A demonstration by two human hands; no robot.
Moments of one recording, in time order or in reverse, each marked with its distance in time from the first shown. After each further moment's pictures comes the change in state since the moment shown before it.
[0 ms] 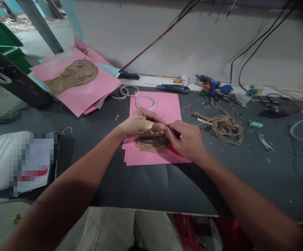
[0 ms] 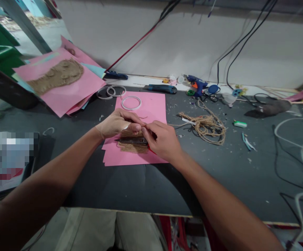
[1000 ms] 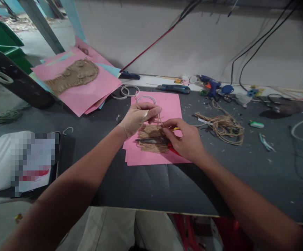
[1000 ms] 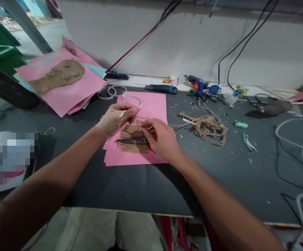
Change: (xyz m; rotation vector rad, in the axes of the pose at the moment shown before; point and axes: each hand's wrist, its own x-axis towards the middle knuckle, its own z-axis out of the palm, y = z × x) left_hand 0.007 -0.009 0.004 -0.167 0.319 0.107; right_hand -0.003 0.000 0.007 0.168 0.006 0.167
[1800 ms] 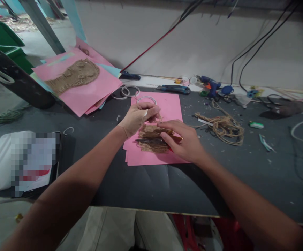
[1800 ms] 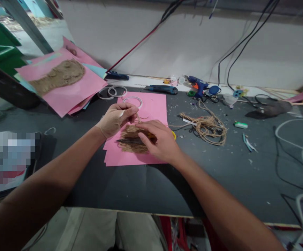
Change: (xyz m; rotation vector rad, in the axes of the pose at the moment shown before) left_hand 0.004 -0.006 -0.003 -0.102 -0.022 0.004; right_hand 0.003 -0.009 -0.006 0.090 -0.089 -0.165
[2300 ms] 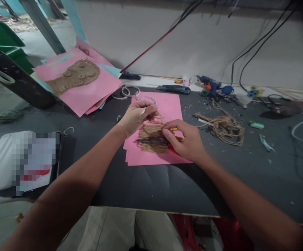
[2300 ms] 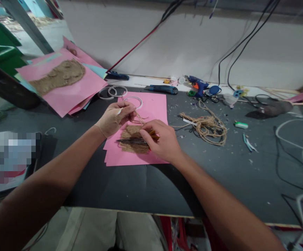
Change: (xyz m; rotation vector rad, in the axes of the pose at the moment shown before) left_hand 0.000 0.005 0.001 -0.081 0.054 -0.037; right_hand -0.001 0.000 0.000 -0.002 0.081 0.096
